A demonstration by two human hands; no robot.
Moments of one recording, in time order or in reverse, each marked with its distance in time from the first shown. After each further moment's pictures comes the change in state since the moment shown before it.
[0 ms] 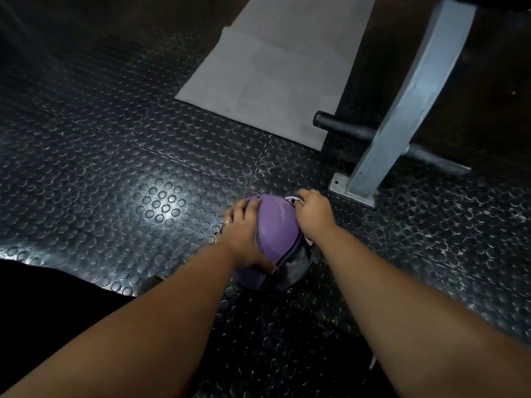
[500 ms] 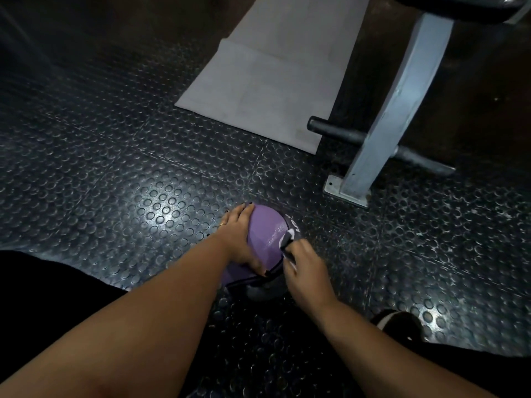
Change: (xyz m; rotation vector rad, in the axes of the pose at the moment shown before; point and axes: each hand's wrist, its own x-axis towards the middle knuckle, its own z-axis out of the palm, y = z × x) left_hand -0.003 -0.017 -0.004 0.080 -0.126 0.001; right_hand -0.137 0.012 0.009 0.140 0.020 -0.267
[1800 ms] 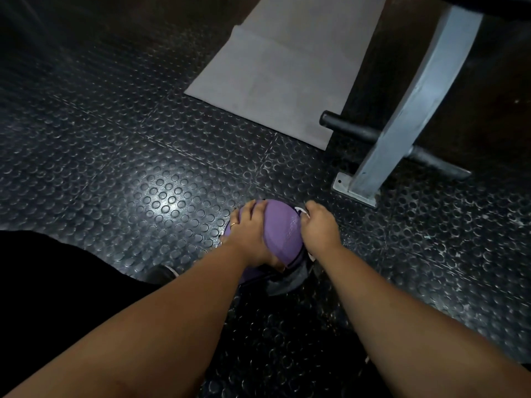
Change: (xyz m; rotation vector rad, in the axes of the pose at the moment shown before) left_hand -0.001 0.012 0.024 -0.148 0.093 -0.050; right_hand 0.088 0.013 -0.007 -0.184 -0.027 0.283
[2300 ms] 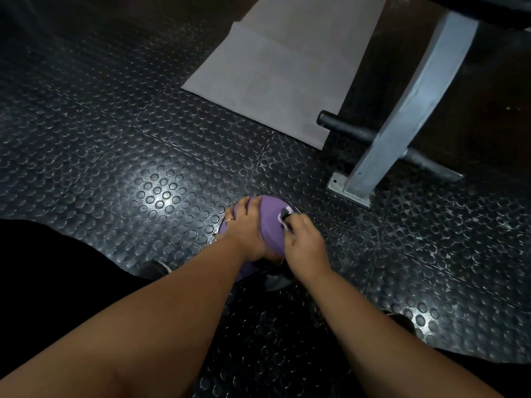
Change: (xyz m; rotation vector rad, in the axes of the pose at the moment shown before) left_hand 0.002 0.005 0.000 -0.062 0.025 -0.041; right_hand -0.051 -0.012 0.002 0.097 0.069 -0.243
